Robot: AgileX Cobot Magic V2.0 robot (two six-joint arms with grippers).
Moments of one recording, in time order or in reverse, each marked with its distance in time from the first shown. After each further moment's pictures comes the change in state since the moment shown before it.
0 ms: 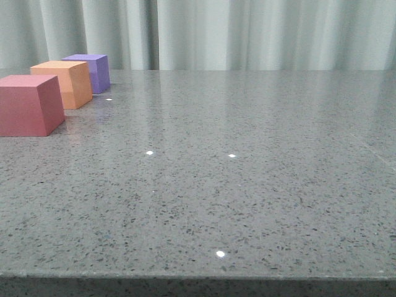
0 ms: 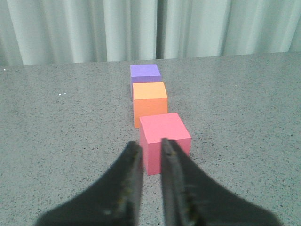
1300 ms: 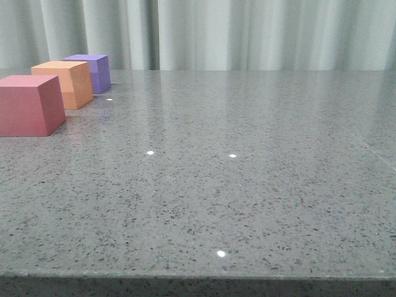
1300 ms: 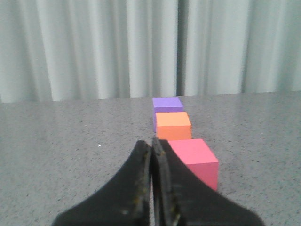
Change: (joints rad) left arm 0.077 -0.134 0.214 0.026 -0.271 0.000; right arm 0.000 0.000 0.000 0.000 0.000 0.000
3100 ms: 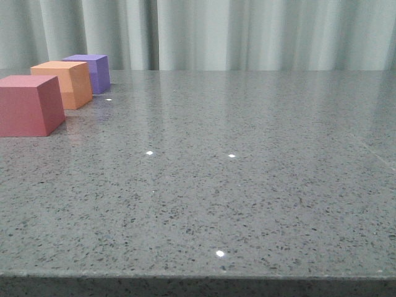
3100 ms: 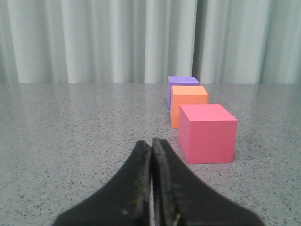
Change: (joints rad) left arm 0.047 -0.216 0.257 -0.018 -0.079 -0.002; right arm 0.000 0.000 0.000 0.000 0.000 0.000
